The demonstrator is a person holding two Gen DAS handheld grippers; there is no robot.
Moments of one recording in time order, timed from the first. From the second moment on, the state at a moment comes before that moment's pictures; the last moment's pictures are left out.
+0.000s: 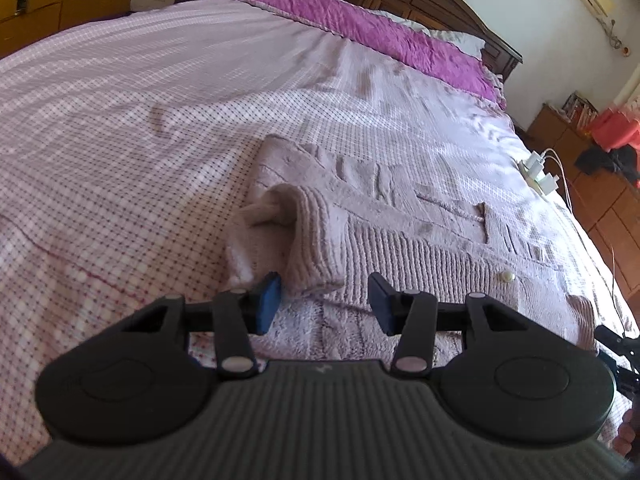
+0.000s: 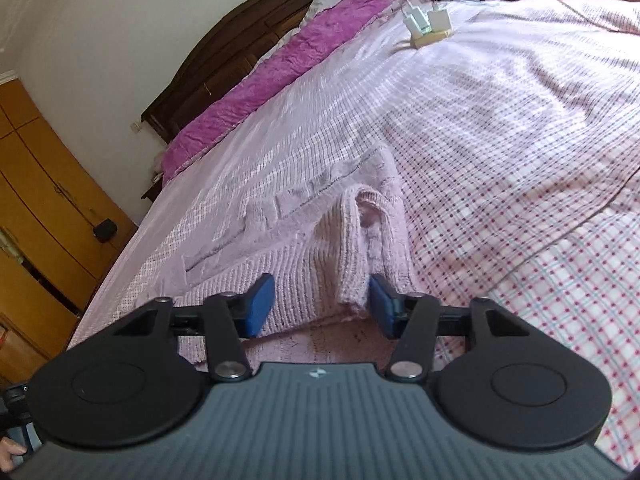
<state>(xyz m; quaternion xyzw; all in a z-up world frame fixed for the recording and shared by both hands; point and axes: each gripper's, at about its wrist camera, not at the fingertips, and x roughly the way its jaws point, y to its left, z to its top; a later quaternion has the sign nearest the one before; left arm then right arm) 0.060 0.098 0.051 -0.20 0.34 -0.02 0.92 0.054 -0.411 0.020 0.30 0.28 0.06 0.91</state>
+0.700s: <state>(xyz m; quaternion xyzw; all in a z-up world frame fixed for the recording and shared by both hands) 0.105 0.120 0.073 -0.29 0.30 -0.06 0.91 0.115 -0.442 0.045 0.41 0.23 0.10 0.88</state>
